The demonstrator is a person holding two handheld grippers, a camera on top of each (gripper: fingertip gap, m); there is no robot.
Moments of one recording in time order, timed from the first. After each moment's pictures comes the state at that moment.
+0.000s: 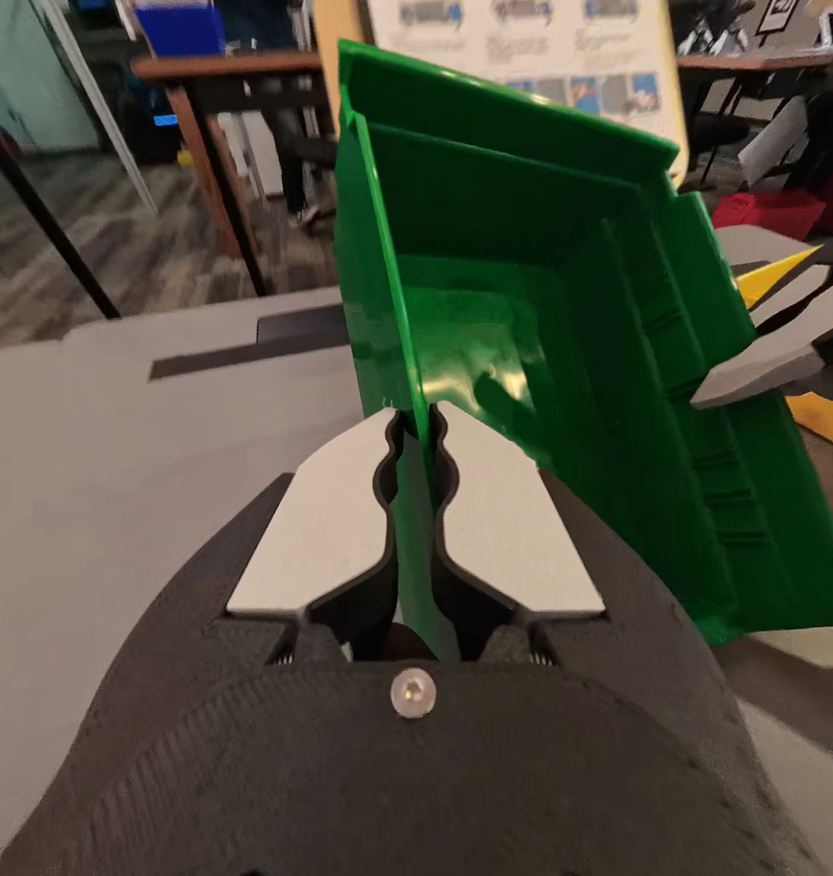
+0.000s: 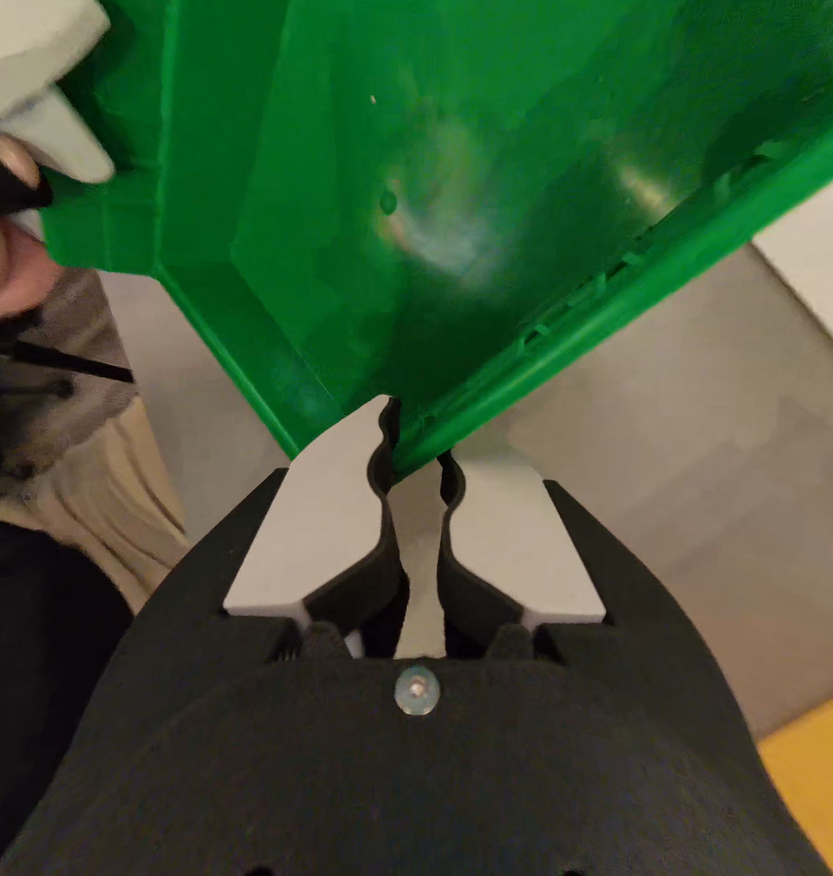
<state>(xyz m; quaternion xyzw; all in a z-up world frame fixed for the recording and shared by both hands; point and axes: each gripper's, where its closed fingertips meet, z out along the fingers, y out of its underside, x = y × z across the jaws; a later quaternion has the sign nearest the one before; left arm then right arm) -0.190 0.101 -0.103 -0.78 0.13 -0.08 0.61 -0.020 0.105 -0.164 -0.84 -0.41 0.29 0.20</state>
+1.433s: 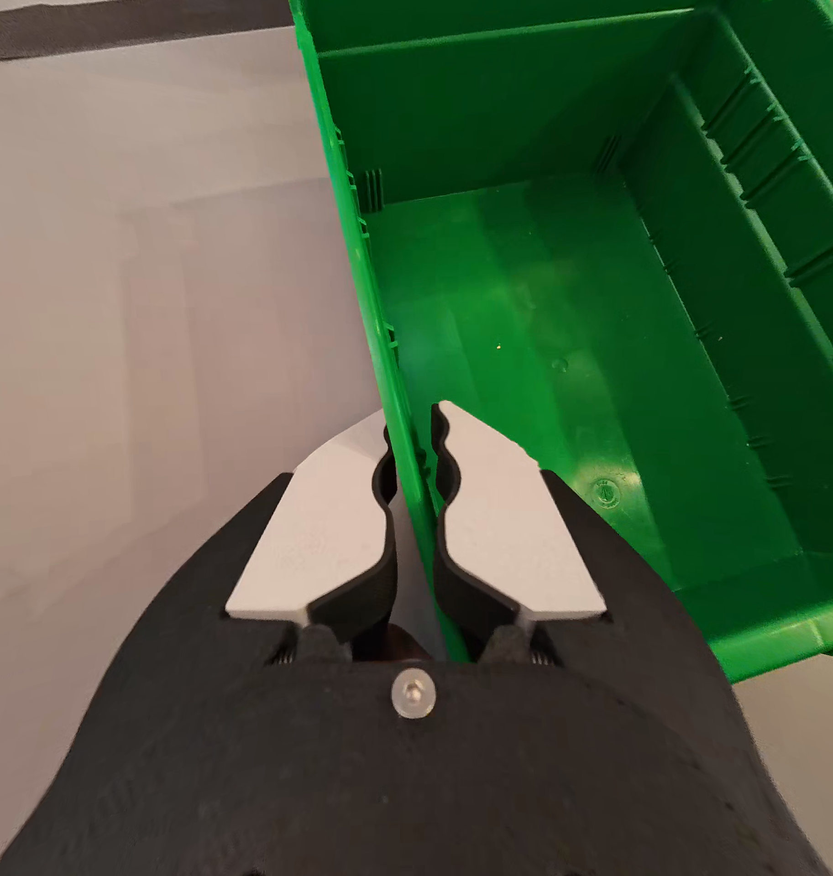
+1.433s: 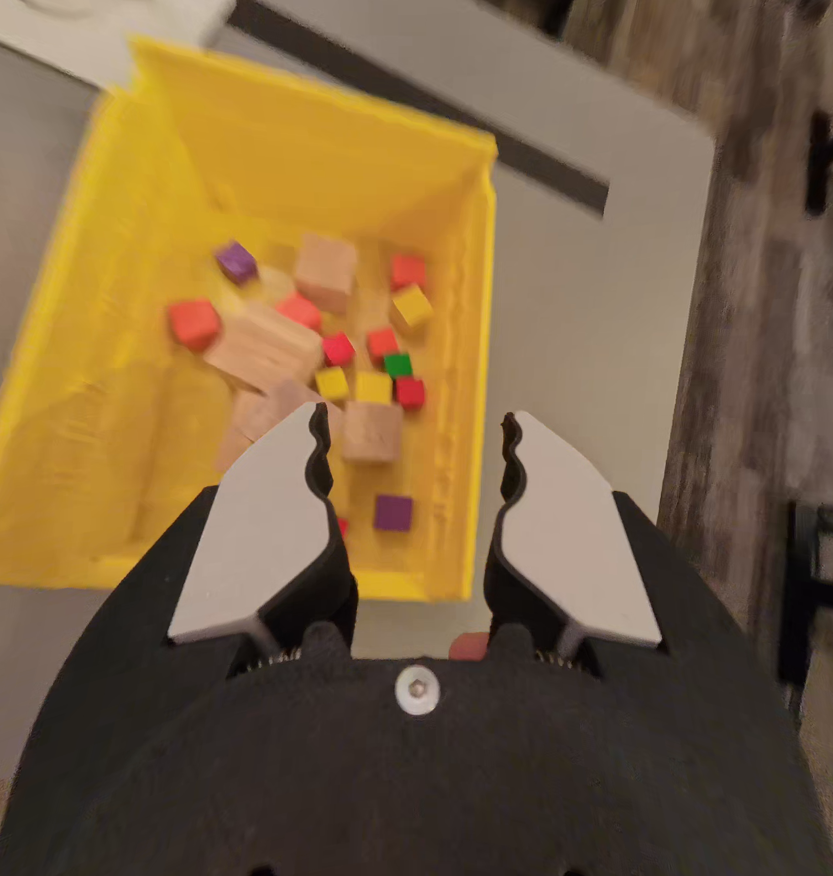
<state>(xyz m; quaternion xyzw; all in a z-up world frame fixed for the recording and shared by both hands) -0.253 0.105 -0.221 -0.91 0.14 -0.09 0.39 0.376 0.072 -0.133 -0.92 -0.16 -0.04 0.37</state>
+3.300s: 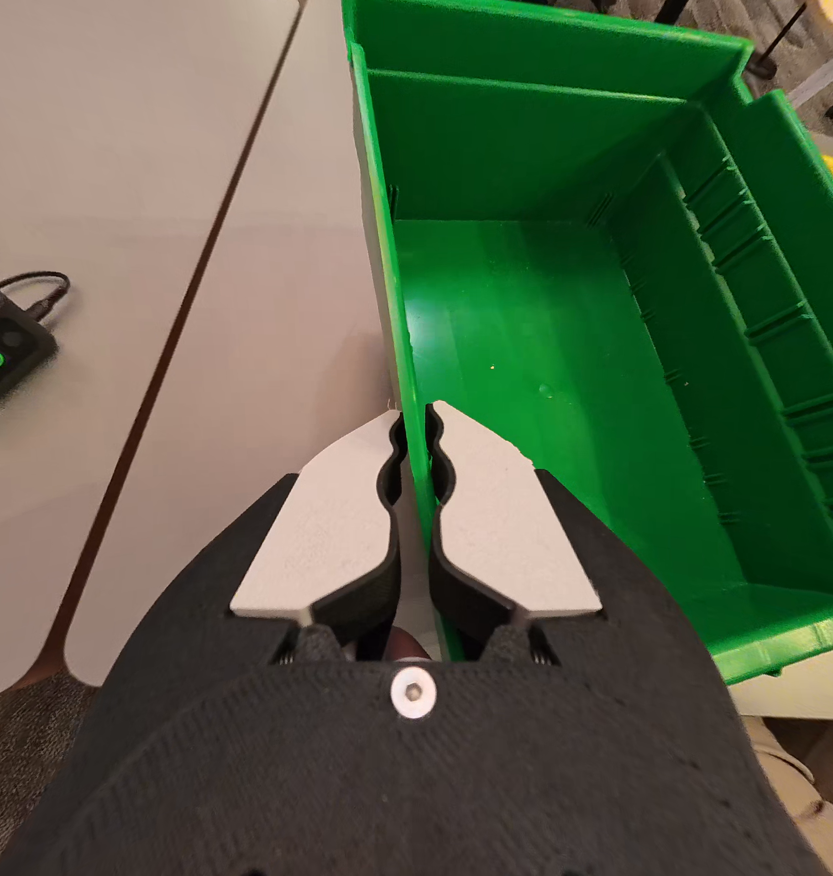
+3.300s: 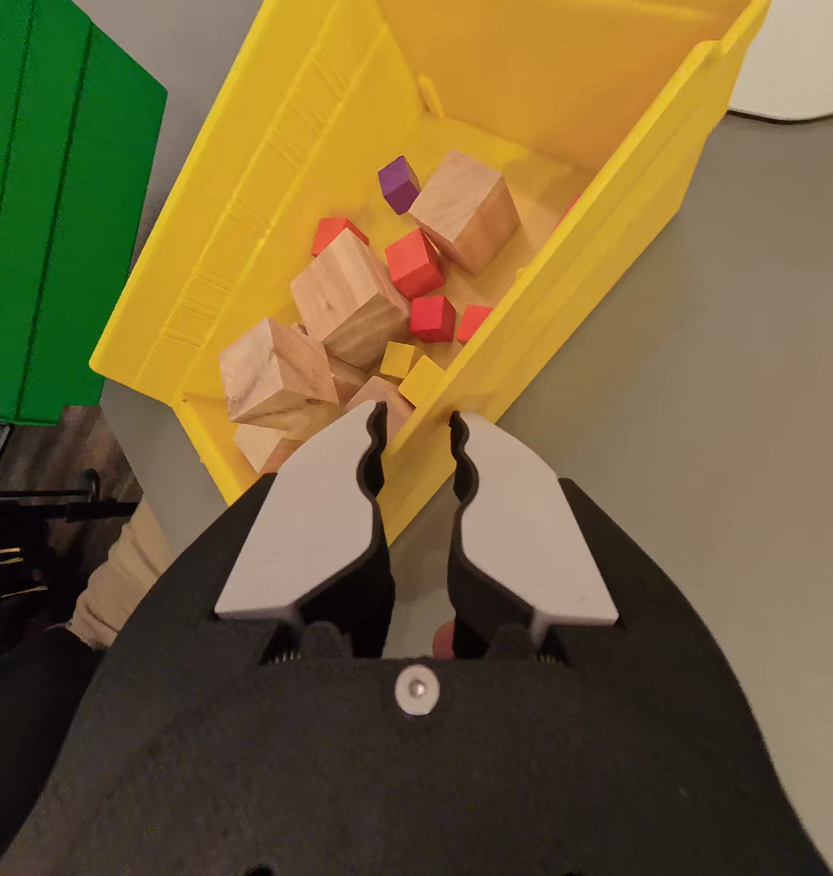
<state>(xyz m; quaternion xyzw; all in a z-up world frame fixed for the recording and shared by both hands) -0.439 -0.005 -0.158 -0.89 -0.05 -0.07 0.45 0.049 0.104 -0.198 -0.89 -0.21 0.33 0.24</state>
